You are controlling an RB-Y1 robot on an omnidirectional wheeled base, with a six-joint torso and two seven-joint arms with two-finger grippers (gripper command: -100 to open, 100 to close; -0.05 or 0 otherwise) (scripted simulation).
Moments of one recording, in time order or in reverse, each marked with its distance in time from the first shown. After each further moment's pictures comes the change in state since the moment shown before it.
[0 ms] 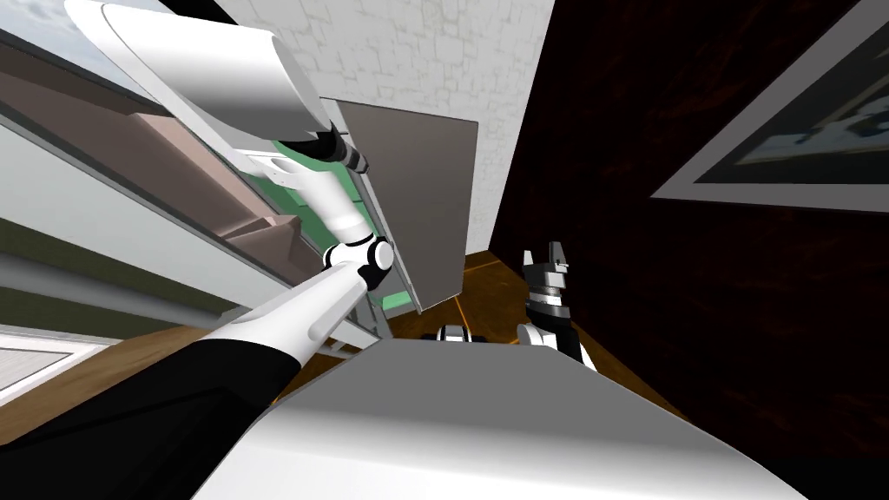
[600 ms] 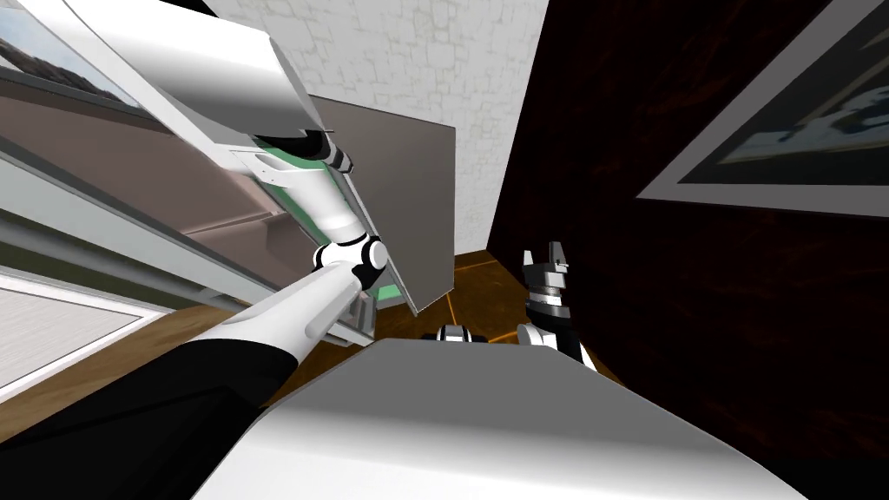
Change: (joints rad) left arm 0.012 0.064 -0.025 -0.013 -0.110 0.036 0.017; right arm 0.000 0.000 0.000 0.000 0.000 0.000 0.000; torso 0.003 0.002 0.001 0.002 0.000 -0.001
